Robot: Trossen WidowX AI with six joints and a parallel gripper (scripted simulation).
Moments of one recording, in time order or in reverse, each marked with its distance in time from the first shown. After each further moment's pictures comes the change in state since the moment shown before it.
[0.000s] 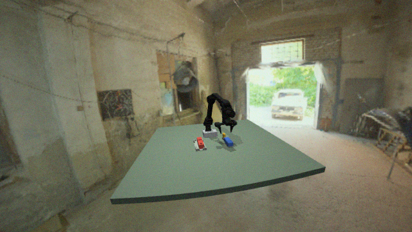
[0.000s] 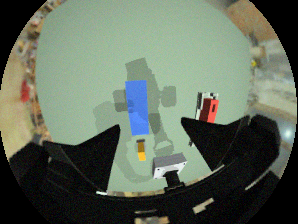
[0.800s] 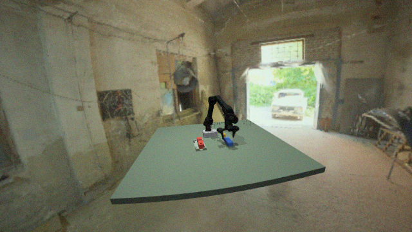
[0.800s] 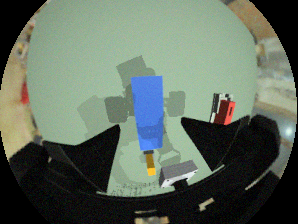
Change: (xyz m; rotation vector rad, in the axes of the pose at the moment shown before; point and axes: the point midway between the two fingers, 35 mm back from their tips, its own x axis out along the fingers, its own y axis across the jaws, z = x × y) arm 0.052 0.020 0.000 0.016 -0.002 0.000
